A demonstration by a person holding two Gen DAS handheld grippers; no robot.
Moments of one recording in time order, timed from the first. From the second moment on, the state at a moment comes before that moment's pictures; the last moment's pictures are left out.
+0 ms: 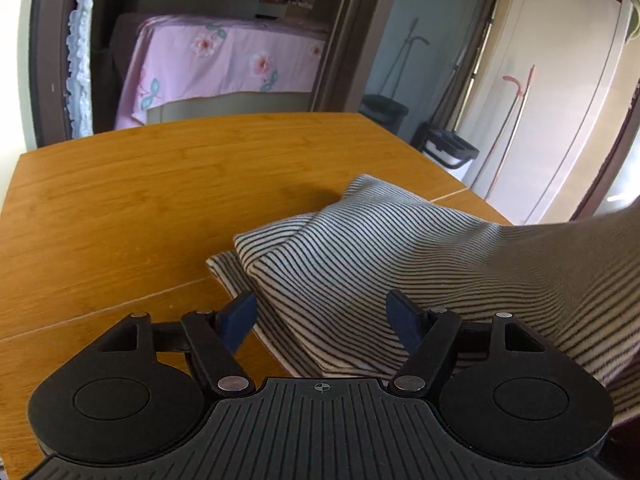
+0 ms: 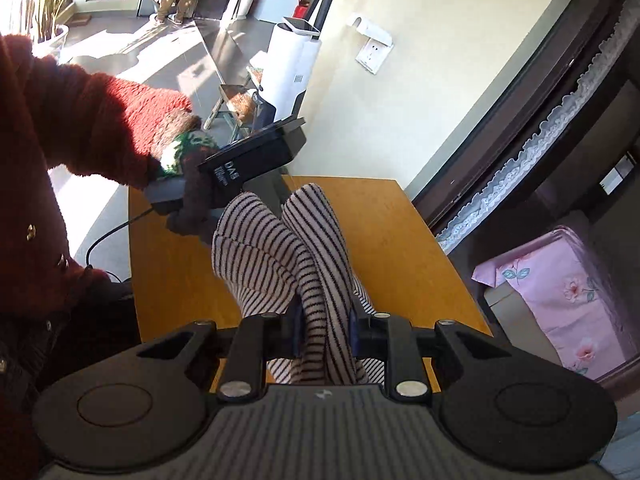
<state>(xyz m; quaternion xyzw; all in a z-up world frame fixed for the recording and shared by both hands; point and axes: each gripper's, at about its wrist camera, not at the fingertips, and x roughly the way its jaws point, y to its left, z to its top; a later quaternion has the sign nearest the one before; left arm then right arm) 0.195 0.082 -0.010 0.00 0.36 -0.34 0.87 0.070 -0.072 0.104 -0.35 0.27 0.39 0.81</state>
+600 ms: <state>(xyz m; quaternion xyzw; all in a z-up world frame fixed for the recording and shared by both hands) 0.163 0.133 0.047 -0.02 0.29 -0.35 0.89 0.206 -0.098 0.011 -0.19 0.31 0.37 0.85</state>
